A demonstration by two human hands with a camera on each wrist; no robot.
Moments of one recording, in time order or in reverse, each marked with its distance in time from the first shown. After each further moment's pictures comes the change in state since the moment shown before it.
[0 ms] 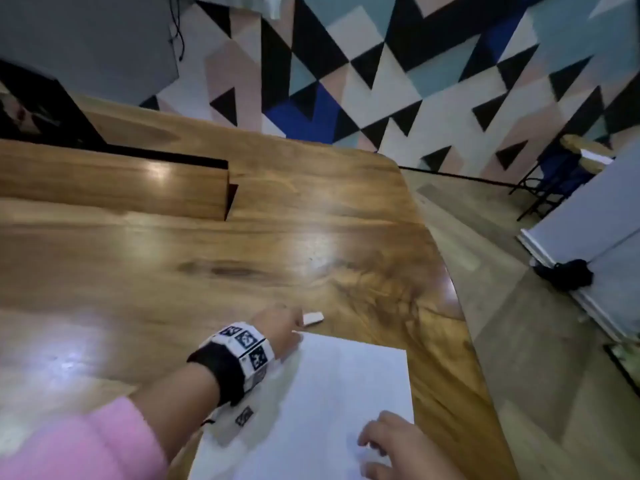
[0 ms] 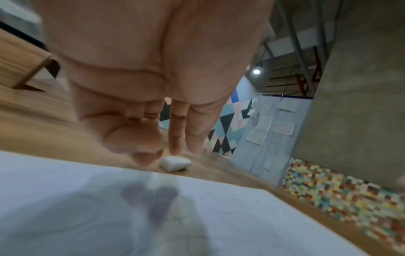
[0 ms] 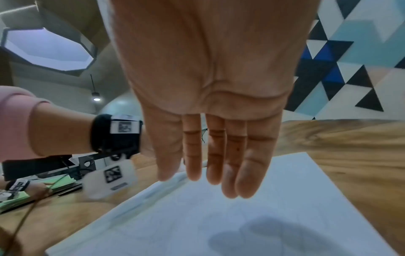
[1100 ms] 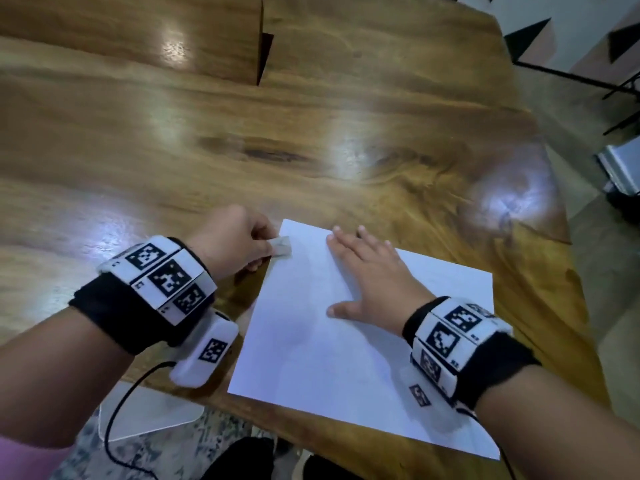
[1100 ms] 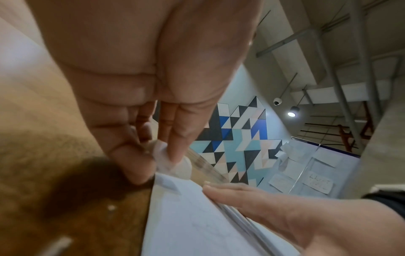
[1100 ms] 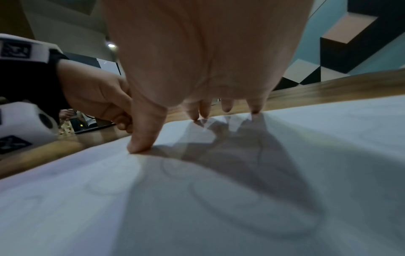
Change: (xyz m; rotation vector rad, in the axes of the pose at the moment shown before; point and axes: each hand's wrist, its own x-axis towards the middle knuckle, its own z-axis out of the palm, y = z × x) left_hand -0.051 -0.092 -0.002 -0.436 0.108 -0.247; right_hand 0.142 -0.063 0.008 -0.326 -0.024 -0.138
